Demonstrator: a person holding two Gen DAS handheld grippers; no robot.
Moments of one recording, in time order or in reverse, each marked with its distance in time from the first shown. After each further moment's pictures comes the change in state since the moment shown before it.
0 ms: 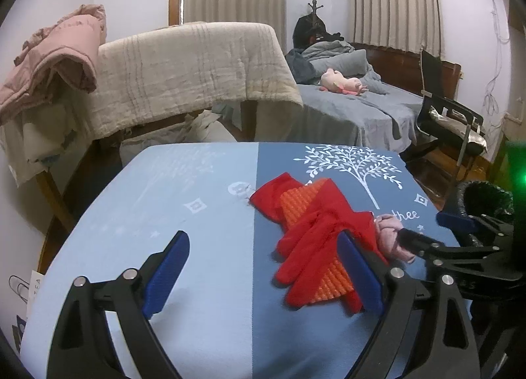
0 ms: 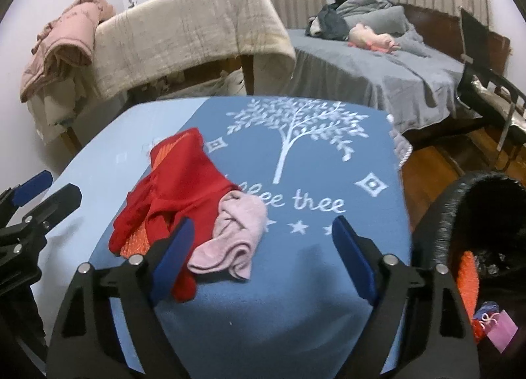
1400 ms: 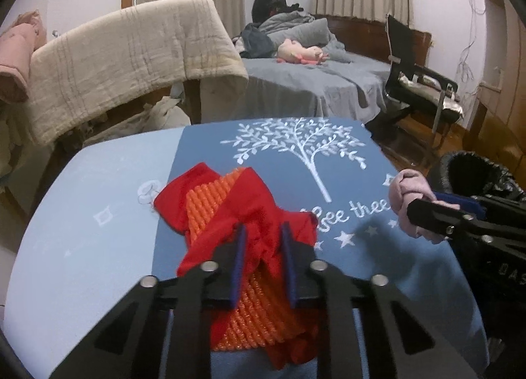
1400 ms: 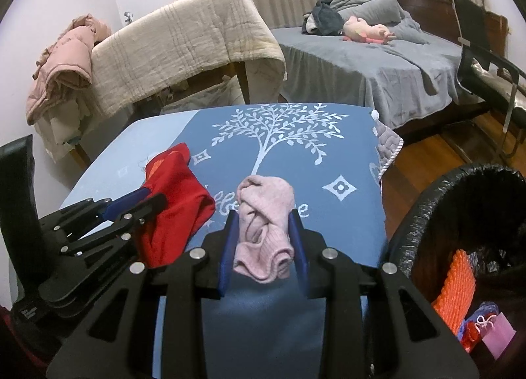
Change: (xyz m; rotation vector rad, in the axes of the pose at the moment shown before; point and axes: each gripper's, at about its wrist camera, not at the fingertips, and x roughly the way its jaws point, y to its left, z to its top) left arm 0.062 -0.071 0.008 0.102 0.100 -0.138; right arm -0.023 -0.045 0.007 0.073 -0.012 0.060
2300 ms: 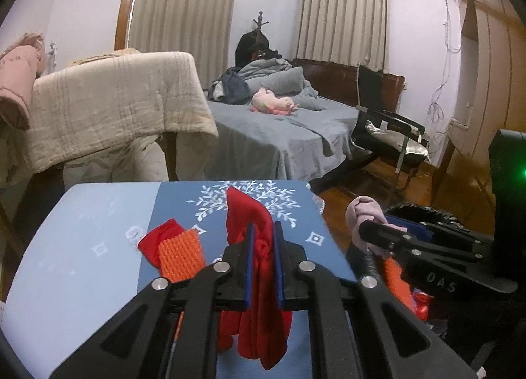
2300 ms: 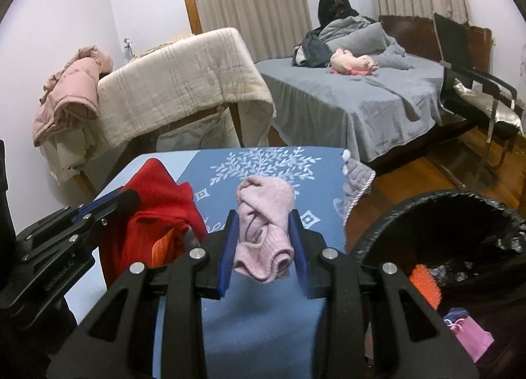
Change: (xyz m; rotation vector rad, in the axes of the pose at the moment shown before) left arm -0.089 -0.036 0.030 -0.030 -0.185 -0.121; right arm -0.078 -0.016 0.014 0.014 -0.139 -0.034
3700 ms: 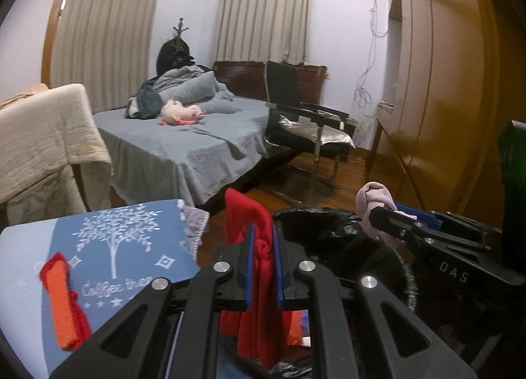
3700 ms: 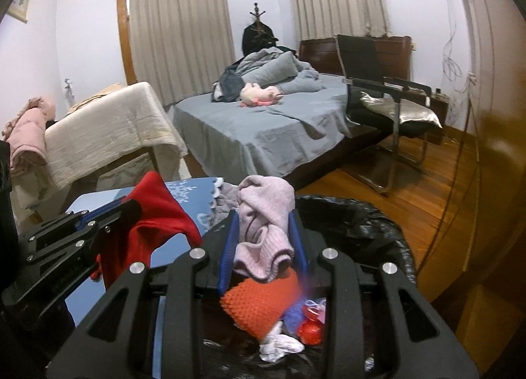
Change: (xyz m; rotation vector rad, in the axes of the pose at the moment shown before) left arm 0.003 -0.175 0.016 0.156 -0.005 -0.292; right arm -0.146 -0.129 -0.029 0.126 -0.140 -0.294
